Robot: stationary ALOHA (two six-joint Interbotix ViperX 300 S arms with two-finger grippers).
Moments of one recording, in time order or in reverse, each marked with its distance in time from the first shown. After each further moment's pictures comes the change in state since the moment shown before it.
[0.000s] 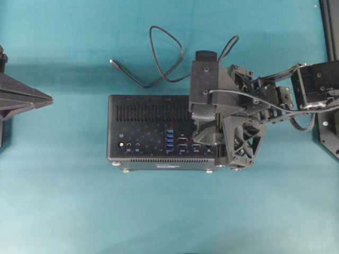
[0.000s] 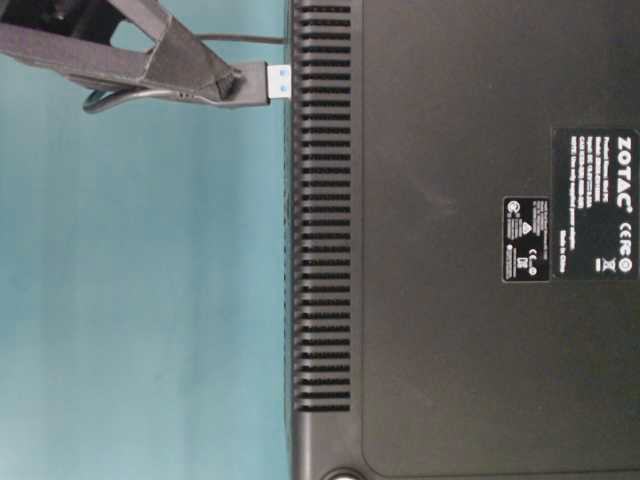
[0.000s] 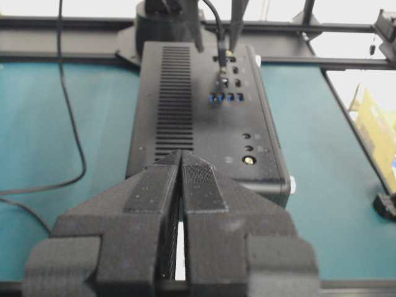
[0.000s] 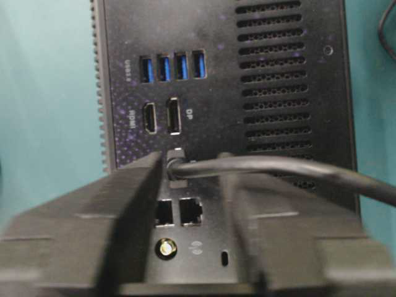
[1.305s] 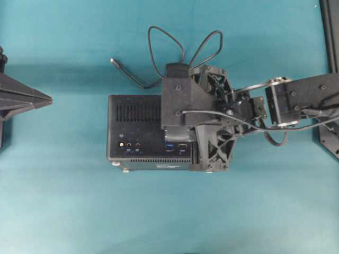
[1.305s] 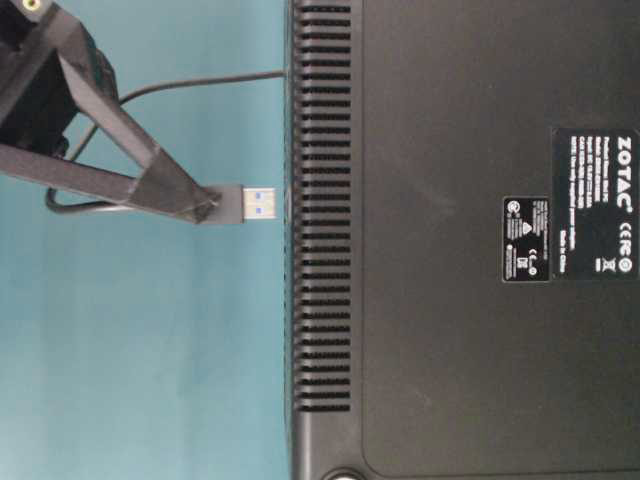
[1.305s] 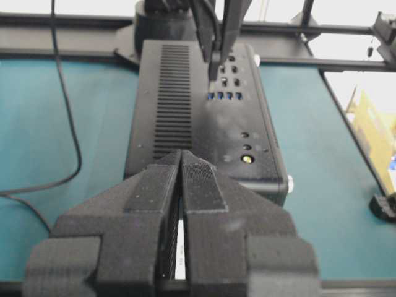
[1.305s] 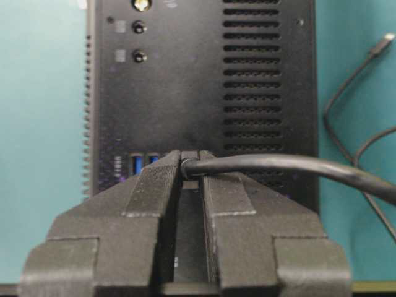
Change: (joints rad) left arm 0.000 -0.008 0.006 0.000 0.000 -0.015; right arm 0.044 0.120 -0.144 -0.201 -0.003 0.000
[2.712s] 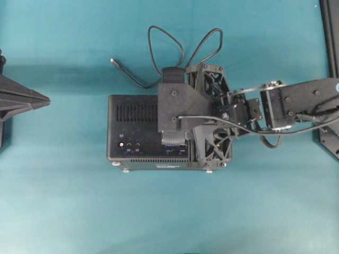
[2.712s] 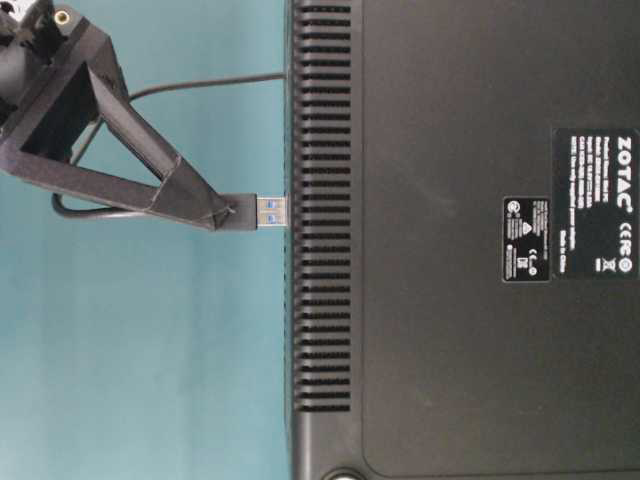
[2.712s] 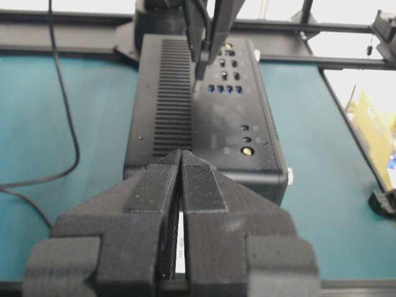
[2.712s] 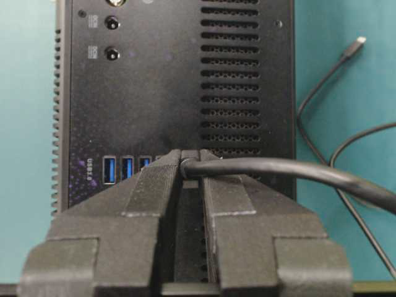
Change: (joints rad) left arm 0.000 -0.020 0.021 0.000 0.000 -0.003; right arm 0.008 0.015 0.002 -0.061 0.003 0.000
